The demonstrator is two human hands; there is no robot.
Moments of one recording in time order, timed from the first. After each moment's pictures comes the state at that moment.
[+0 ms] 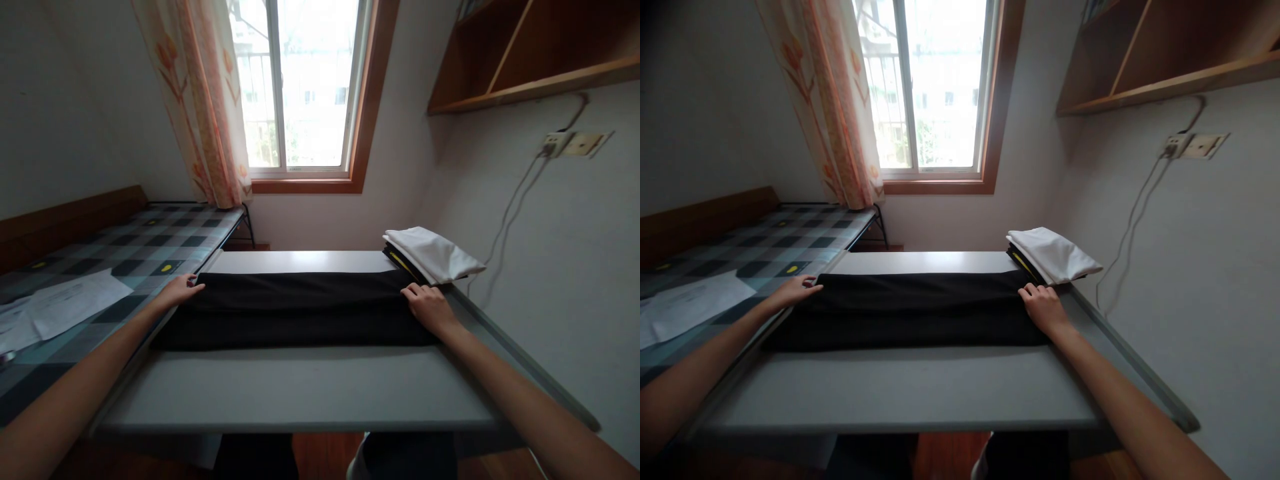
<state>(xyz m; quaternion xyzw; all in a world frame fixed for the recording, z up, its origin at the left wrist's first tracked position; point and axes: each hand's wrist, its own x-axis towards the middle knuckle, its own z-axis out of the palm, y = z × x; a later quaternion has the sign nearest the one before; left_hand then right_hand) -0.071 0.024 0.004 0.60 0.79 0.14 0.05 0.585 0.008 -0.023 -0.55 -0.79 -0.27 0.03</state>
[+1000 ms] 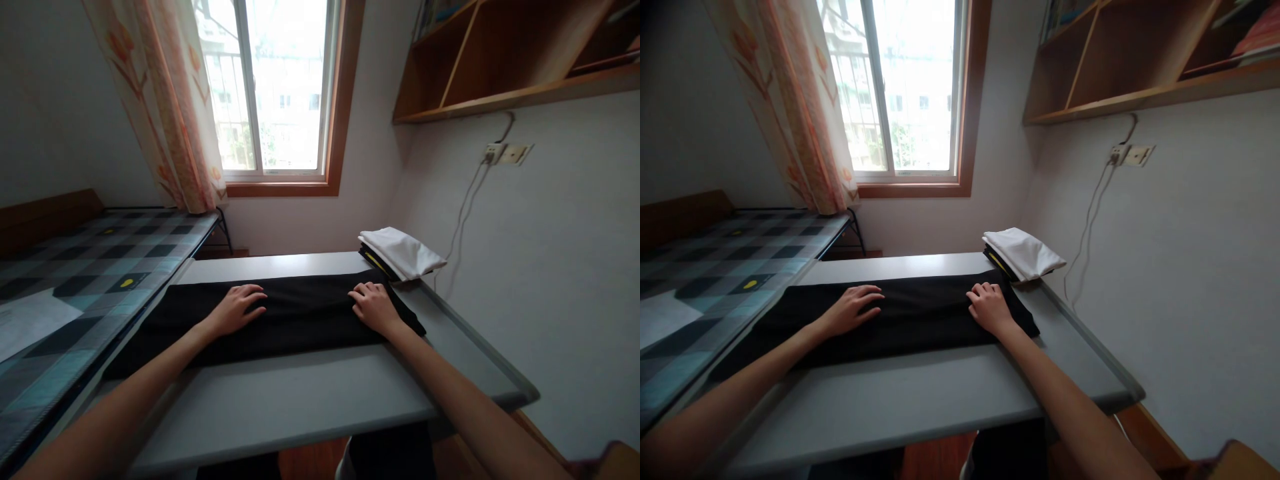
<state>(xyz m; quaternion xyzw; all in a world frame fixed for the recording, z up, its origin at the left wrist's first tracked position) 0.107 0.025 -0.022 0.89 0.44 0.13 -0.03 0.511 -0.009 -0.008 -0.54 -0.82 -0.18 0.07</state>
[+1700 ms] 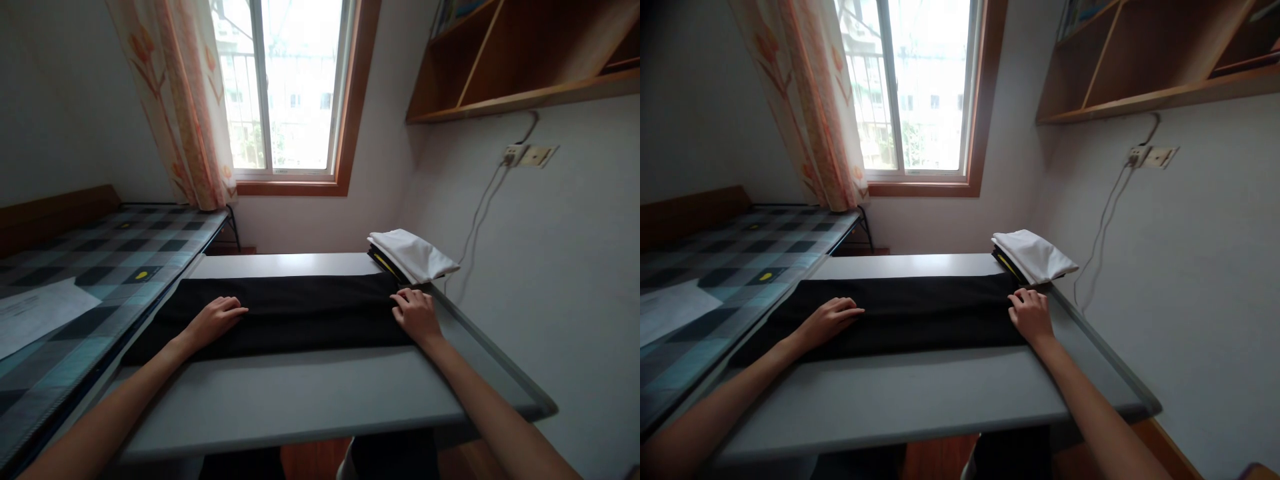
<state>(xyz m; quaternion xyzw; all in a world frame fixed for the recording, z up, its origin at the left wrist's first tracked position) 0.046 -0.009 -0.037 0.90 0.37 0.20 -0.12 0.579 -0.016 -0.030 -0.60 -0.74 -0.28 0.14</state>
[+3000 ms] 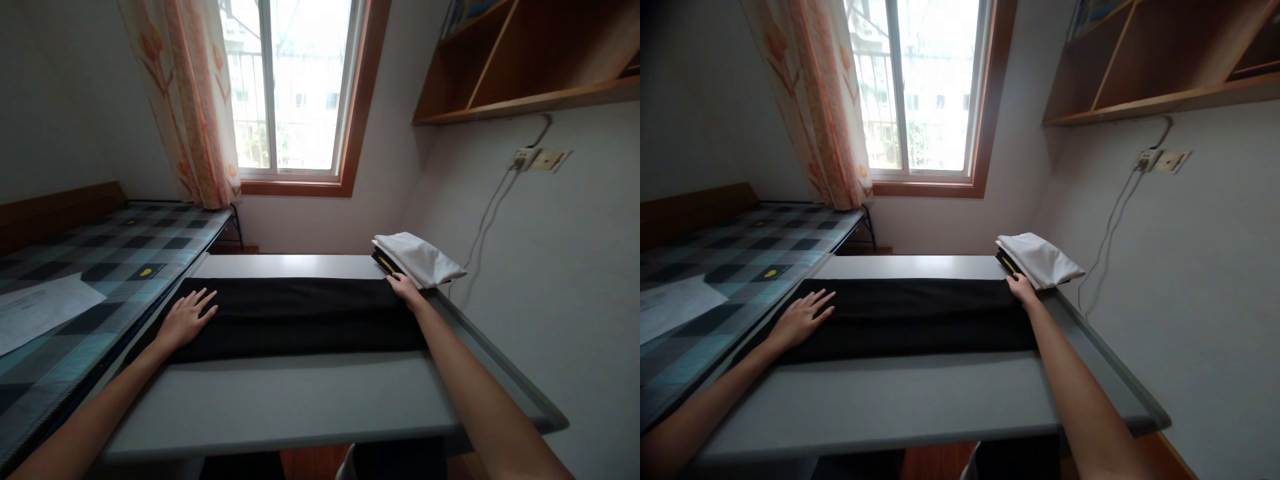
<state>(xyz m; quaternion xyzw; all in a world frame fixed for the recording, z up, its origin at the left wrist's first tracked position) -0.011 -0.012 -0.055 0.71 0.70 0.07 -0.05 0.588 0.101 -0.036 -0.73 -0.60 0.09 0.33</state>
